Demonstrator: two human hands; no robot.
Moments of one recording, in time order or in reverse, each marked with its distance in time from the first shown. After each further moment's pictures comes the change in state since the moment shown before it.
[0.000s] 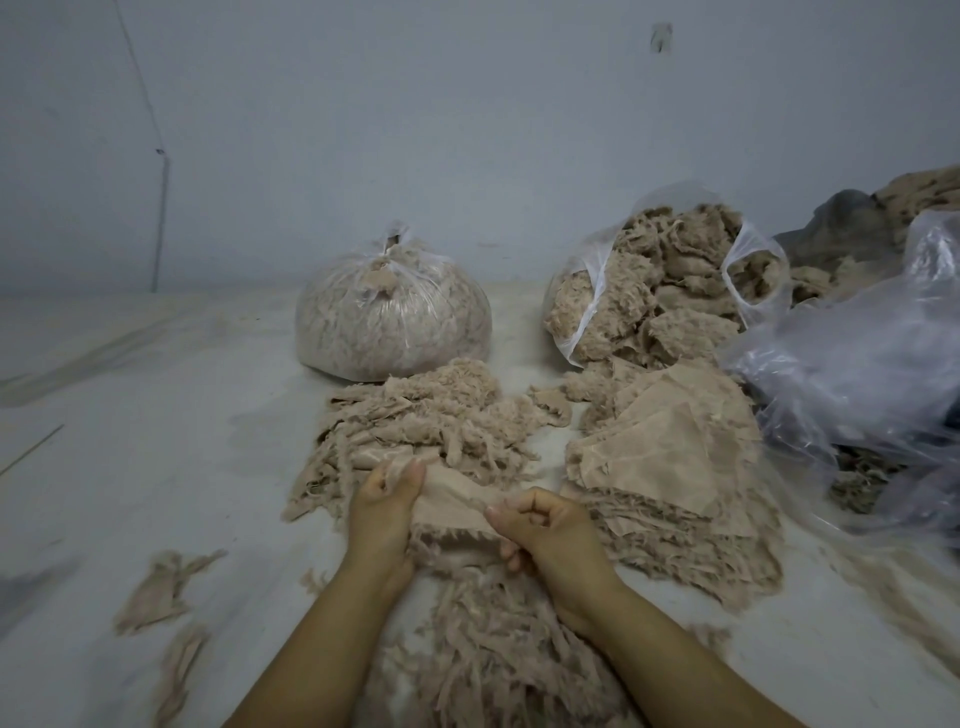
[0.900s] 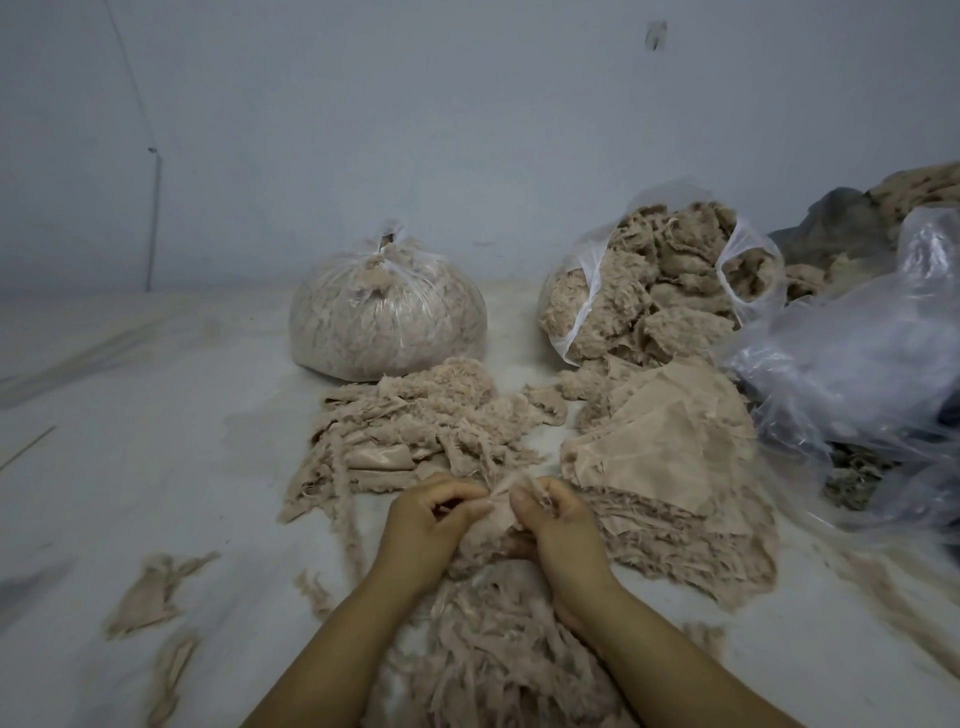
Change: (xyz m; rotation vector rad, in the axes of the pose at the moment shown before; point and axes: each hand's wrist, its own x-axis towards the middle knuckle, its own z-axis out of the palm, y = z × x) left_hand -0.012 -0.014 0.004 0.619 -0.393 0.523; right_hand 0.011 0.009 -0.002 0.018 0.211 -0.014
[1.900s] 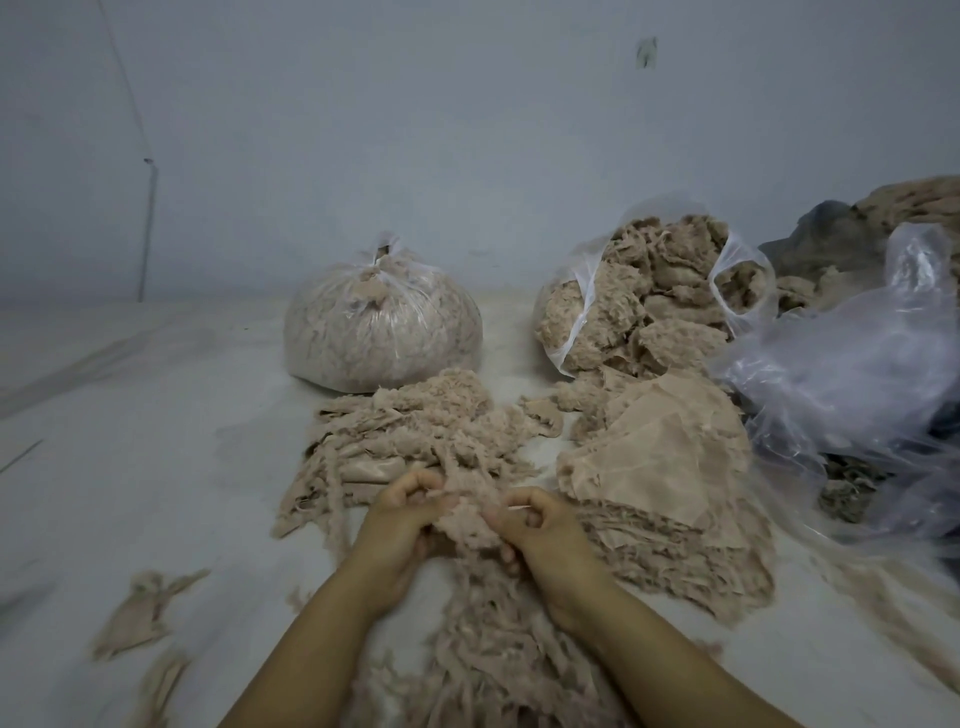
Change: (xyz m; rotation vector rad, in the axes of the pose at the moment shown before) left_hand 0.016 0.007 -0.013 -0.644 -0.012 -0.507; right_hand 0.007 -0.004 0.001 -0.101 -0.126 0.048
